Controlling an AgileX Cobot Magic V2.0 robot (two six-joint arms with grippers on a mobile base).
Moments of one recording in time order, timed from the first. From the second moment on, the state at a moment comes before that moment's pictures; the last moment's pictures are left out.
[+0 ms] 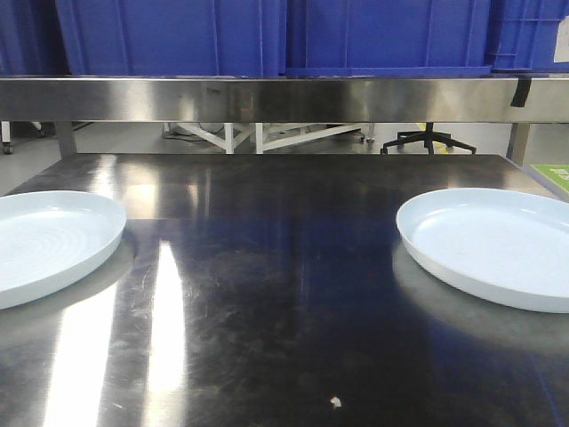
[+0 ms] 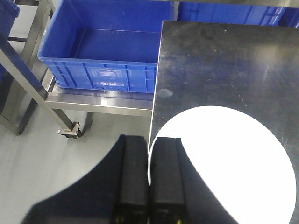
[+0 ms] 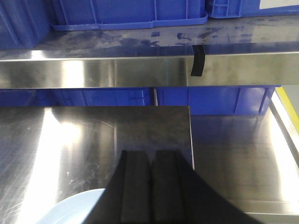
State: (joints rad) left arm -0.10 0.94 -0.89 0.18 0.69 -0.17; right arm 0.00 1.02 -0.52 -0.08 -0.18 0.20
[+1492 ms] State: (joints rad) left arm -0.10 0.94 -0.89 0.15 0.79 -0.17; right arm 0.00 1.17 -0.77 -0.05 0.60 0.20
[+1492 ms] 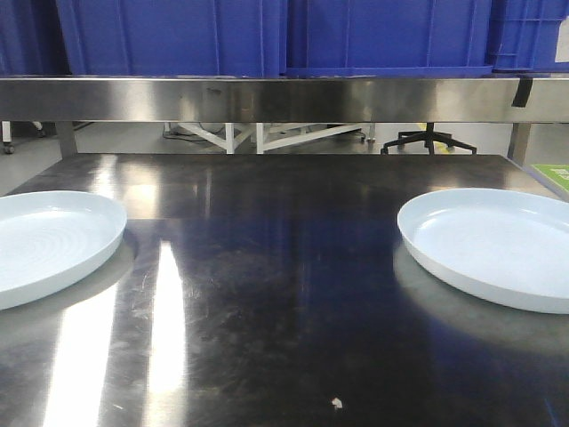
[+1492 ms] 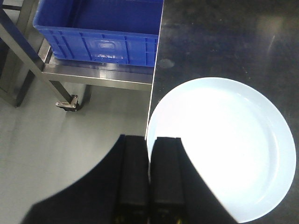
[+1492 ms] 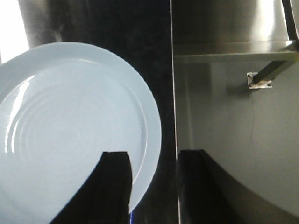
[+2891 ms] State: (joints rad) left arm -0.10 1.37 -0.89 0.15 0.66 -0.17; right arm 0.00 1.23 -0.78 -0.05 0.57 0.20
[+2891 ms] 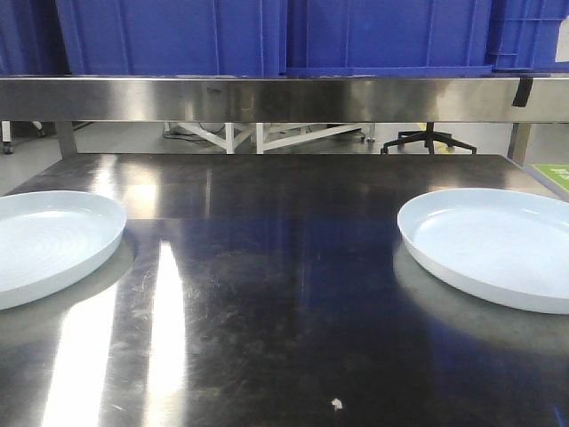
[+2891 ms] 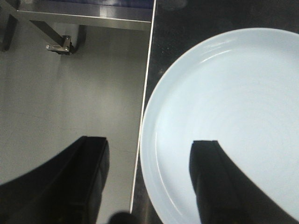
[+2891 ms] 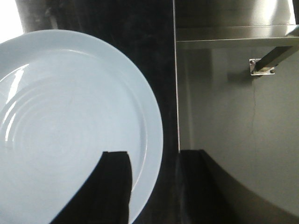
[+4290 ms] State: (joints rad) left arm -0.09 1.58 -0.91 0.16 0.60 -0.19; right arm 0.00 1.23 -0.78 -0.05 0.57 0.20
